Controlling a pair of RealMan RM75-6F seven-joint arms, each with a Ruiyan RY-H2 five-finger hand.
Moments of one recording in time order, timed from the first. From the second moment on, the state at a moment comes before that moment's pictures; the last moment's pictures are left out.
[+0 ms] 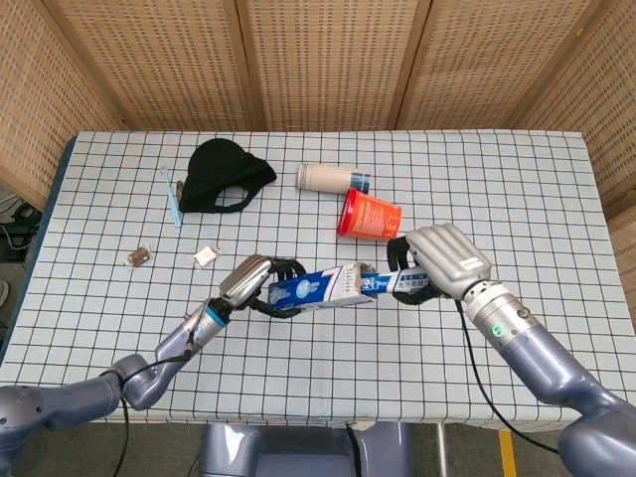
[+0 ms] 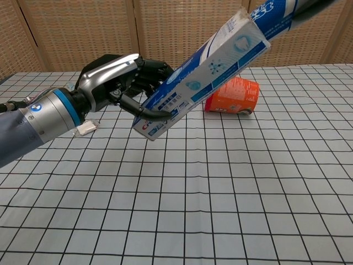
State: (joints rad) left arm -0.84 -1.75 -0.09 -1.10 1.62 1.16 -0.76; right arm 0.95 -0.59 0.31 -2.24 -0.70 0.73 -0.15
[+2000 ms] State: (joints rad) left arm -0.72 -1.58 0.01 -1.08 1.66 1.26 -0.81; right arm 0.54 -1.02 0.04 -1.55 -1.25 1.21 -0.10
